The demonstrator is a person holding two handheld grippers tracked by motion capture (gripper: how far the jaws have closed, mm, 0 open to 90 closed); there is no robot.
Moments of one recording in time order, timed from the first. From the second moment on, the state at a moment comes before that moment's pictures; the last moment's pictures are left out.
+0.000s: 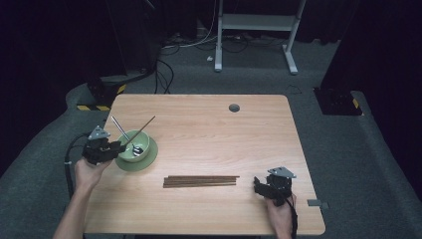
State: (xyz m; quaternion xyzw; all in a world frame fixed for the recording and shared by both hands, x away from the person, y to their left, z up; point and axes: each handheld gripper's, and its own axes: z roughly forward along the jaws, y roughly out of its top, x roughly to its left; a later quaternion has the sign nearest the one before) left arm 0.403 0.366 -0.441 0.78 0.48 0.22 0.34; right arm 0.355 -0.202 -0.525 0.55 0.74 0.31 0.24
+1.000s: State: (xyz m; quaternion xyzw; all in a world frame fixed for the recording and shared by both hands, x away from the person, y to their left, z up) left arm 0.399 0.345 -0.436 0.76 0.51 0.23 0.35; right arm 0.355 -0.202 -0.525 0.55 0.74 0.31 0.24
